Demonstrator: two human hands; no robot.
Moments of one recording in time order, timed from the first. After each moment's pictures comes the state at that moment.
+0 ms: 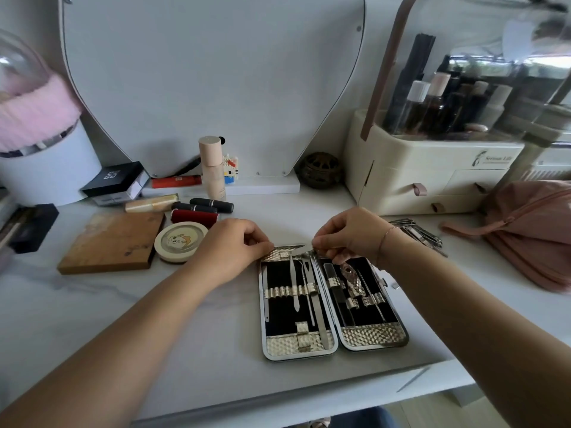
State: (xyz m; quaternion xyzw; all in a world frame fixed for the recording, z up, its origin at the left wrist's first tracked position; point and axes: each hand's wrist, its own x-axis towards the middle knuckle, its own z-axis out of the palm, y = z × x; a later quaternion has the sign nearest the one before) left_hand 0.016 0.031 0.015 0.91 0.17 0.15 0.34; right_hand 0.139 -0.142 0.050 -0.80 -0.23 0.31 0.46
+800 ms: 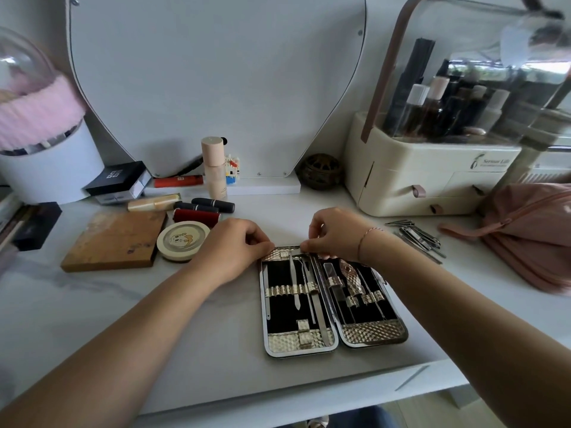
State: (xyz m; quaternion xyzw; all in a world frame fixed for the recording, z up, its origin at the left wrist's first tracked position) left_hand 0.016 0.029 0.016 0.91 0.17 0.15 0.34; right_hand 0.133 -0.123 0.052 -0.89 -0.39 0.13 0.18
